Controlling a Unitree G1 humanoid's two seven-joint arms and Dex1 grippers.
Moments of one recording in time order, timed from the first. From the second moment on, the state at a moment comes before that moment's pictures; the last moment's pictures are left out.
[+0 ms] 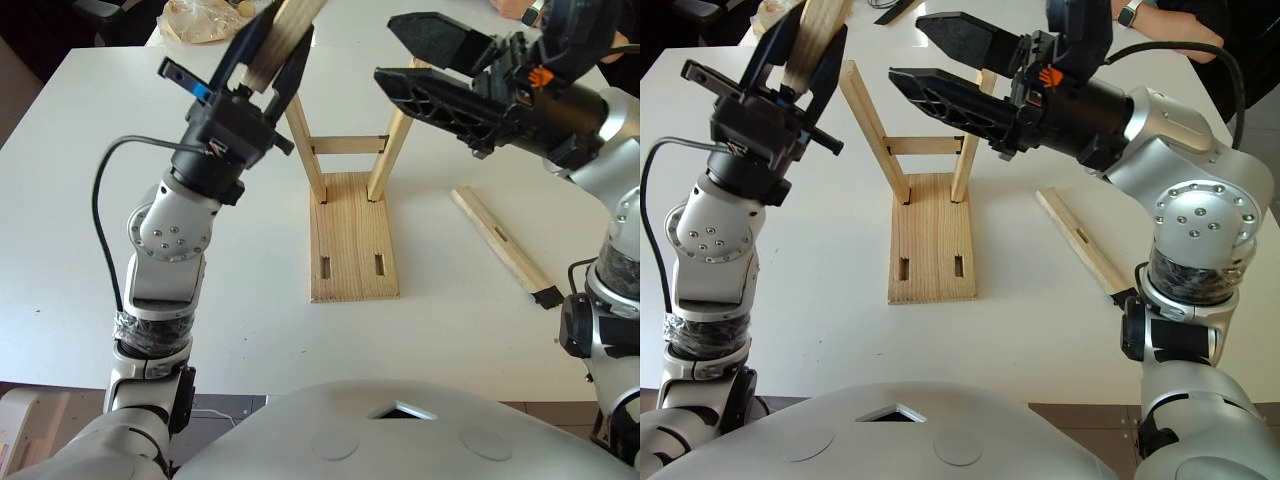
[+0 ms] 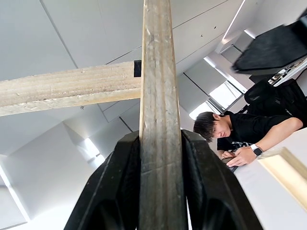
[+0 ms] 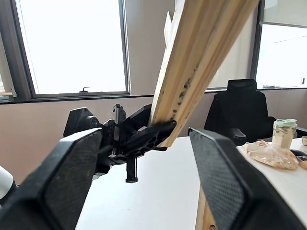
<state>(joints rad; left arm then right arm) -0.20 0.42 -0.06 -0.51 0.08 -0.24 -0.29 -0.59 -0.55 -0.11 -0.45 1.17 0.82 0.61</state>
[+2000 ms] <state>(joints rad) 0.24 0.50 0.11 -0.21 0.11 -0.49 -0.30 -0.49 -0.88 -0.19 -0.43 1.07 0.92 0.95</state>
